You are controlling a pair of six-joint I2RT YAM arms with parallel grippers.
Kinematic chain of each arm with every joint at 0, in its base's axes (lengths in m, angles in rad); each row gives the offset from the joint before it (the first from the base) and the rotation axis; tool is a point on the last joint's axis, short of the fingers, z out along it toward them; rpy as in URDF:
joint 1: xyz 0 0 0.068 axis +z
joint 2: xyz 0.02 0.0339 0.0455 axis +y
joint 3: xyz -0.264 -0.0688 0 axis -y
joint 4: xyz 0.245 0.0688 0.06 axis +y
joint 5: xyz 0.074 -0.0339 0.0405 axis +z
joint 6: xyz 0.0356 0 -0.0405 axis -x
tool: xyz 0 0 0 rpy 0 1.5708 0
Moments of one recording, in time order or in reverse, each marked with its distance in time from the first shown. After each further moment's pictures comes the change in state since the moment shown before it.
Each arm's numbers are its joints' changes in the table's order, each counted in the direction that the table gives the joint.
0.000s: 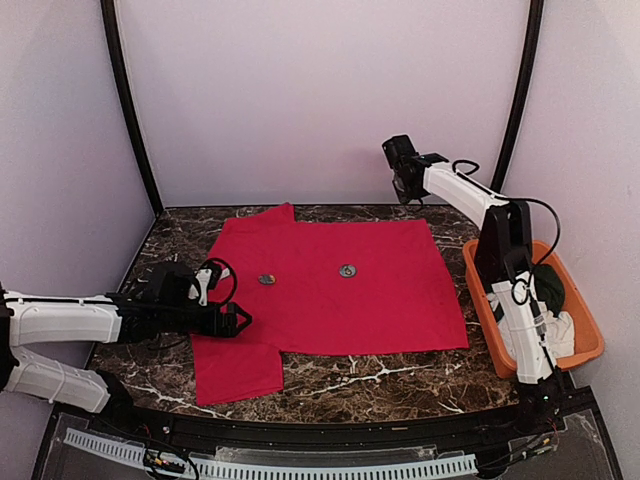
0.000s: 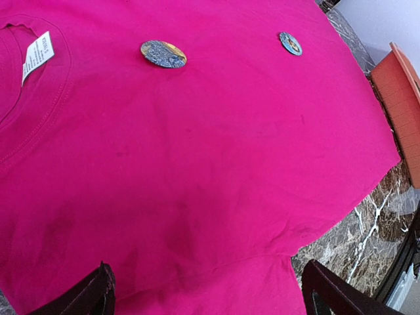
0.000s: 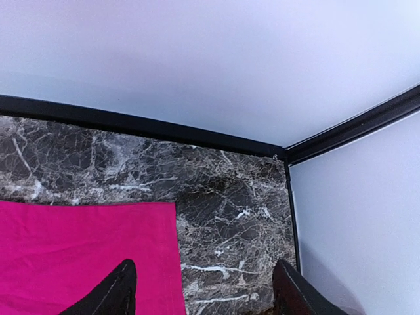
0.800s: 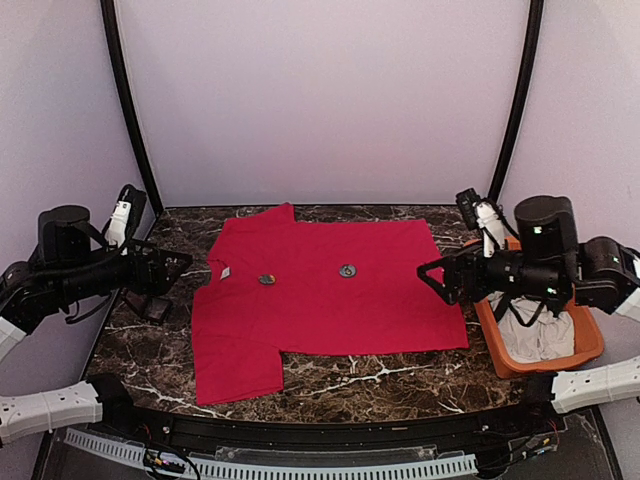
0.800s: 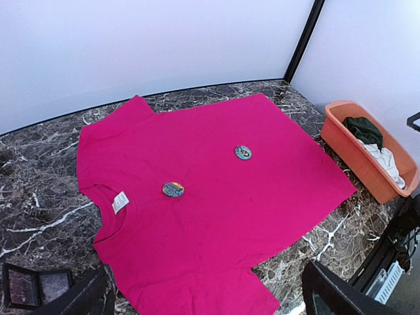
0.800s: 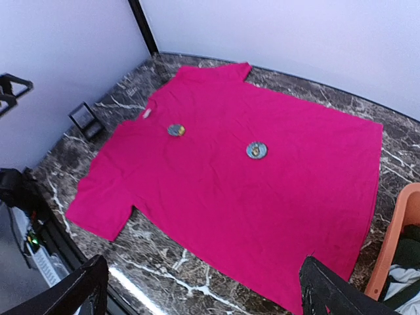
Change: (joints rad) left arm -0.017 -0.515 0.460 0.658 0.157 -0.240; right arm 0.606 -1.614 -1.392 -0.090 0.468 -0.404
